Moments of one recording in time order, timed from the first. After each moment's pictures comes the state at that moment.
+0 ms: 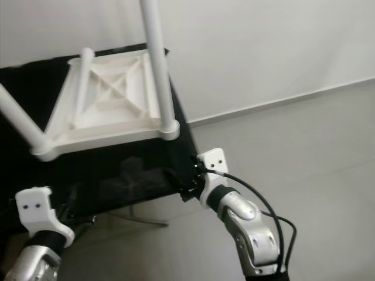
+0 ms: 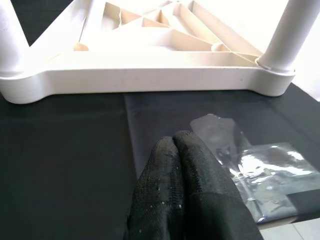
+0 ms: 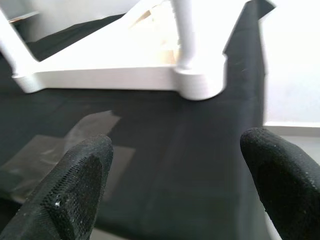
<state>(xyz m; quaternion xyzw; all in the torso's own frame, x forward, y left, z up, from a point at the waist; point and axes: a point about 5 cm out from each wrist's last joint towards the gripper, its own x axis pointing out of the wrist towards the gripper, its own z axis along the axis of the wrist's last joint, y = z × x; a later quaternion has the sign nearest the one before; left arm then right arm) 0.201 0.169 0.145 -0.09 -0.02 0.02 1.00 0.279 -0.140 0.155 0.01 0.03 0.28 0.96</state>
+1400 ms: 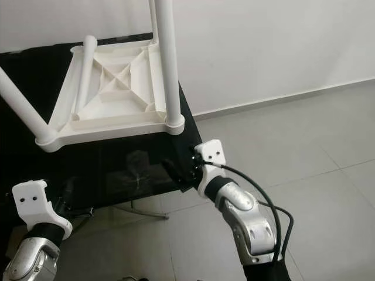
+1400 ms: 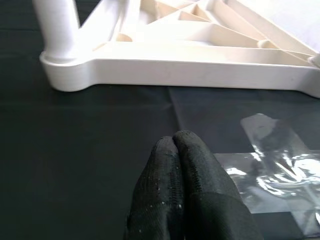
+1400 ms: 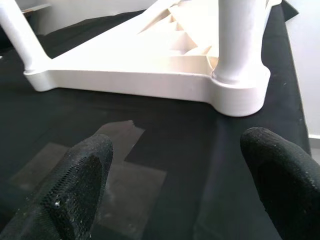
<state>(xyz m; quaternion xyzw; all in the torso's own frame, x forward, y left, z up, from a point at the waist) 0.205 0.177 0.145 -0.09 -0.02 0.04 1.00 0.290 -0.134 0.158 0.00 0.02 0.28 0.96</state>
